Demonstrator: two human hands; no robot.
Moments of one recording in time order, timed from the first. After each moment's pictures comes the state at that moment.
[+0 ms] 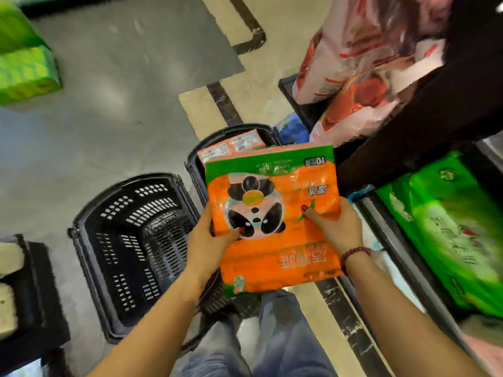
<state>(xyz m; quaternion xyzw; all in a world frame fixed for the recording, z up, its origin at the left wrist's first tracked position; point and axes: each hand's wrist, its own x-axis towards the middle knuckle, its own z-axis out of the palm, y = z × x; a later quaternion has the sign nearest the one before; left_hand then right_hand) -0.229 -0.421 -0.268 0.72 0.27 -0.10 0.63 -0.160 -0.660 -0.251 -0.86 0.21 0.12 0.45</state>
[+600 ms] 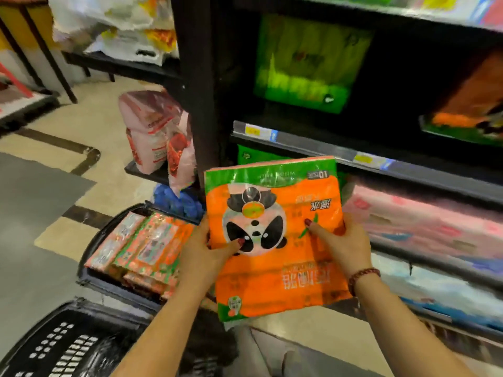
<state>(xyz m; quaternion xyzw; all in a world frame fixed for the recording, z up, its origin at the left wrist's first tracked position) -0.302 -0.529 -0.135 0.77 -0.15 -0.19 0.59 -0.434 -0.741 -0.106 -0.74 0.46 -0.20 0.46</state>
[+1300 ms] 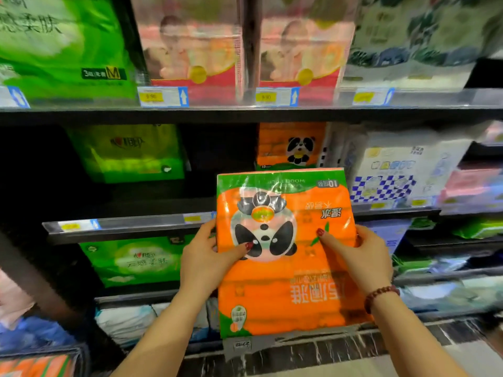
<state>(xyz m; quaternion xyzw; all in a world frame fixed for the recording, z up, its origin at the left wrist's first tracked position) -0.474 -0.849 -0.043 0.71 -0.37 -0.22 0.56 -0.704 -0.975 -0.028 -0.65 0.55 -0.39 0.35</state>
